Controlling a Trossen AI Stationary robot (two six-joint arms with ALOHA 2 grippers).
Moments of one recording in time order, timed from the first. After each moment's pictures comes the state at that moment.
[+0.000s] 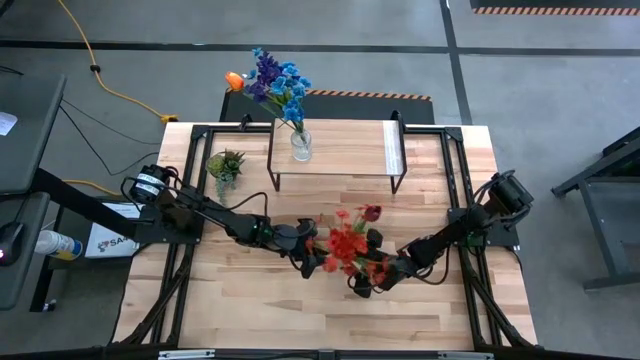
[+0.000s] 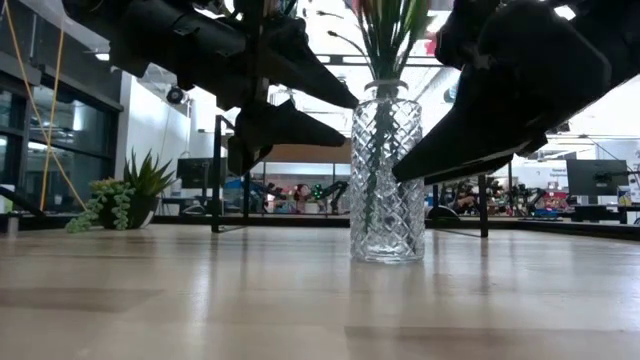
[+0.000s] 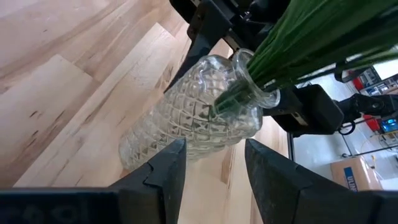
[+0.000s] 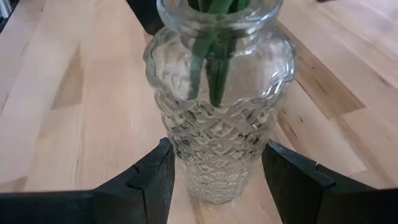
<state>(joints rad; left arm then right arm) -0.28 1.72 0.82 0.48 -0.10 -0.83 0.53 1.76 0.74 0.30 0.60 0.58</state>
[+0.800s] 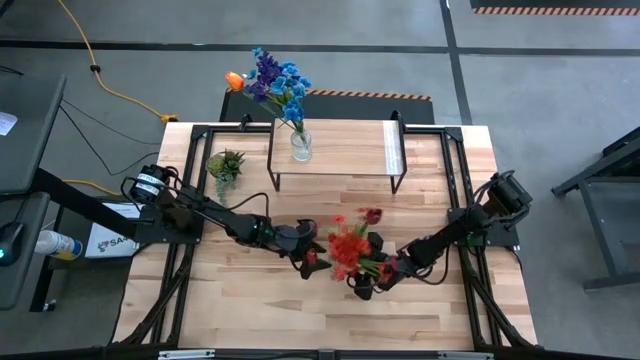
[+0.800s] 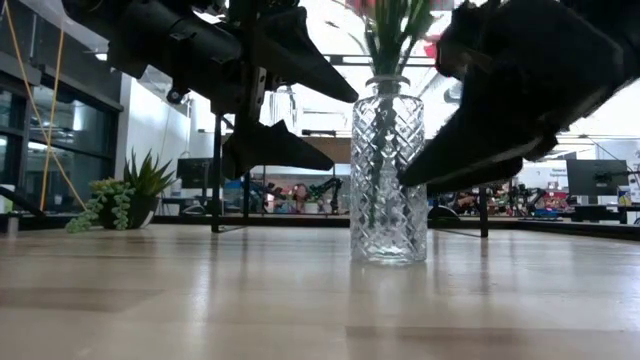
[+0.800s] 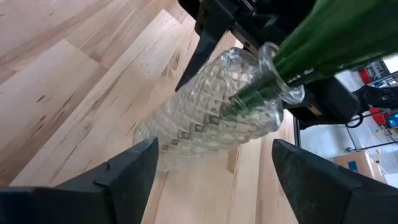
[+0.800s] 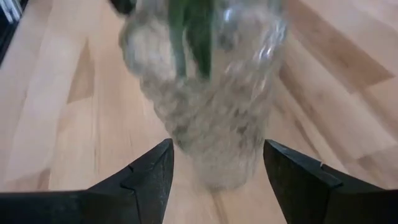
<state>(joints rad) -0.28 1.72 0.82 0.44 -0.09 -0.84 0.53 1.76 0.74 0.31 0.54 0.68</state>
